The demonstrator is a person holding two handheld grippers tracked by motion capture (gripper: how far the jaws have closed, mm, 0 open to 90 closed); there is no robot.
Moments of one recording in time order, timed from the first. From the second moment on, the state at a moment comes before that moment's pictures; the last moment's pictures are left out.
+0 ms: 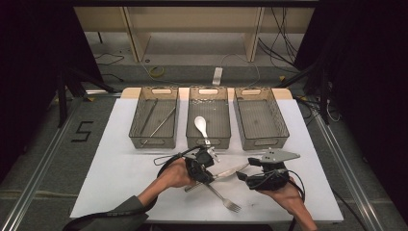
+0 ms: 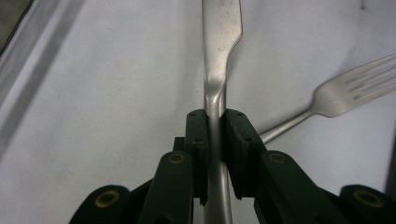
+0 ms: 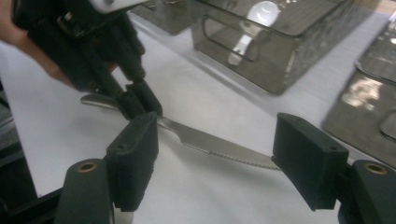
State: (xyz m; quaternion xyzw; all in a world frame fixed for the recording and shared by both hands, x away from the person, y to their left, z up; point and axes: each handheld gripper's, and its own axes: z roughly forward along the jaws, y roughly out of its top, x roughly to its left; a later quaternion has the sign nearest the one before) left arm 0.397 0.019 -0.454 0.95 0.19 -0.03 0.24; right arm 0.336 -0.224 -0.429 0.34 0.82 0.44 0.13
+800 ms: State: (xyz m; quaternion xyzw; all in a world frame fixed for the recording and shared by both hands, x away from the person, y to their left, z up) left arm 0.383 0.022 -0.429 0.95 0.16 -0.09 0.23; right arm 0.315 -0.162 -0.445 0.17 0.90 0.35 0.18
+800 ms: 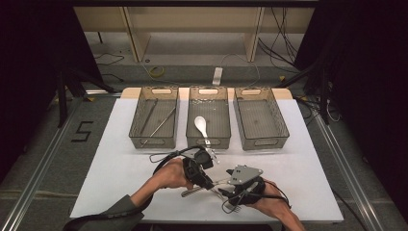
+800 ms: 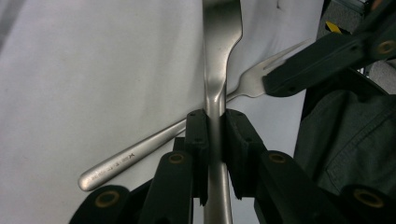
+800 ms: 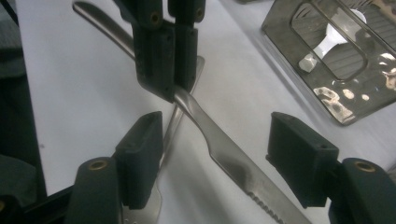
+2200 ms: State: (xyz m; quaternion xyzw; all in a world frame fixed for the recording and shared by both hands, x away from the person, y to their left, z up) left arm 0.376 0.022 -0.412 0.95 0.15 -0.11 0.24; right arm 0.300 -0.137 -0.456 -0.02 0.94 0.23 0.27
